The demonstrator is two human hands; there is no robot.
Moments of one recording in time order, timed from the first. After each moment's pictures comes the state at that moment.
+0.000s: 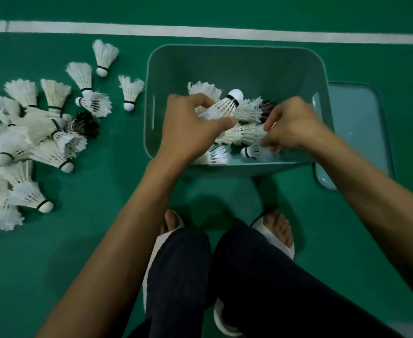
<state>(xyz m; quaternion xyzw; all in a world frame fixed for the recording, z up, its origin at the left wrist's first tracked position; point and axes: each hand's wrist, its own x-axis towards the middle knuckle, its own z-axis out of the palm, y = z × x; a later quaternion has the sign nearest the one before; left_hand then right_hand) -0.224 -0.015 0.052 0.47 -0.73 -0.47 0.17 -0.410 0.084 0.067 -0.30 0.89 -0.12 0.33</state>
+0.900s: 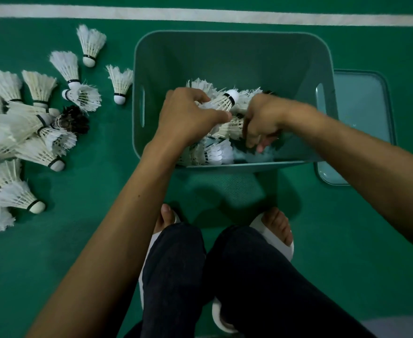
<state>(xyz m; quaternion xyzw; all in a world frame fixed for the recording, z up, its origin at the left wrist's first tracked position) -0.235 -0.038 0.036 0.51 -0.71 -0.48 0.05 -0.405 0.034 0.043 -0.35 0.81 0.03 0.47</state>
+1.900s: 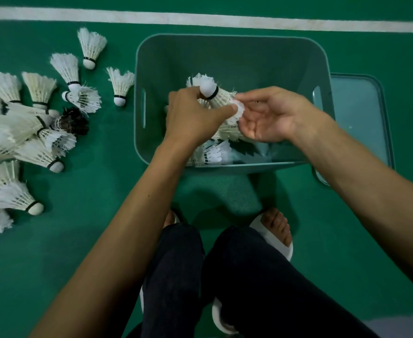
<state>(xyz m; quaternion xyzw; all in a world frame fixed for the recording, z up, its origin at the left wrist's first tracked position) -0.243 -0.023 0.048 0.52 -0.66 -0.53 0.13 -0.400 0.044 0.061 0.13 0.57 -0.47 0.67</state>
